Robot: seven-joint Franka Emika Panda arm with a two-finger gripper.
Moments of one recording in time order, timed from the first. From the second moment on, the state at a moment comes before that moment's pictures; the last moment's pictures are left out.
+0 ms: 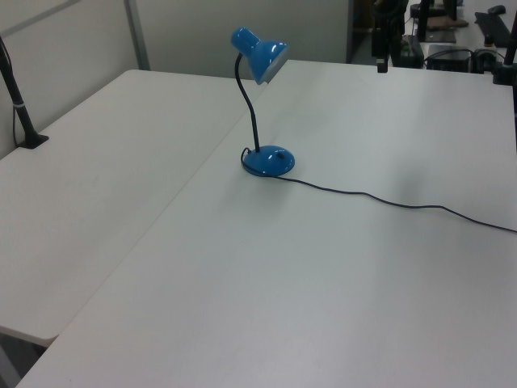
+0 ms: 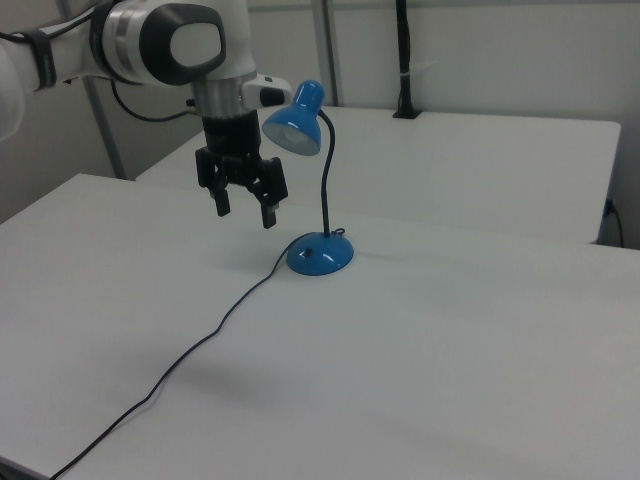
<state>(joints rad) 0.11 0.13 -0.25 -1.54 -0.02 1.57 -0.05</state>
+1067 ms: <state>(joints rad) 0.11 0.22 -0.25 -1.56 0.07 1.83 -0.17</state>
